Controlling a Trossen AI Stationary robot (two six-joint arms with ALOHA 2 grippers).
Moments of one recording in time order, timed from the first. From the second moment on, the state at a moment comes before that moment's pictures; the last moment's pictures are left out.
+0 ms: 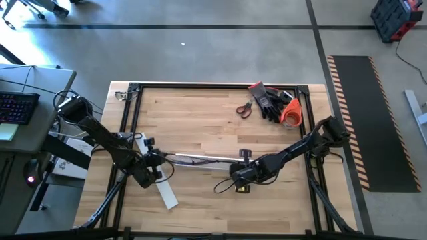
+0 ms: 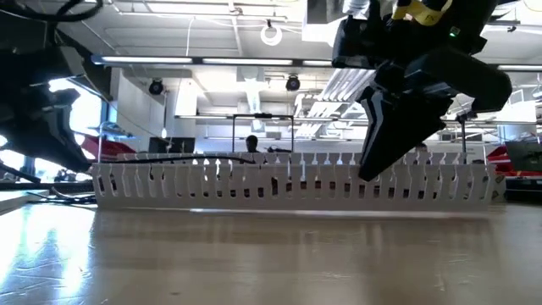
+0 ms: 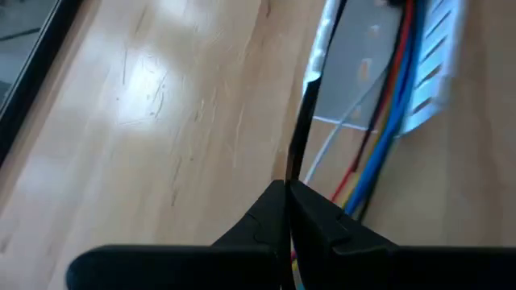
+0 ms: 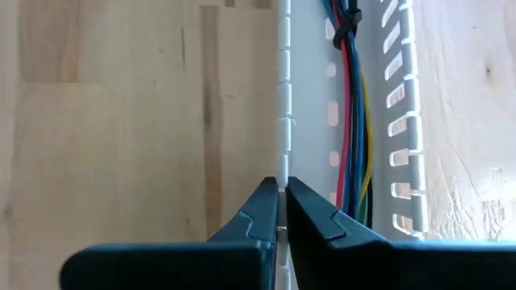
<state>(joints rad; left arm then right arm) -0.75 1.27 0.46 -0.59 -0.81 -0.77 0.42 1.81 1.10 -0.48 0.34 0.36</state>
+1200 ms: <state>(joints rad) -0.64 1.27 0.37 -0.22 -0.69 -0.54 0.43 1.65 1.10 -0.38 0.43 0.31</state>
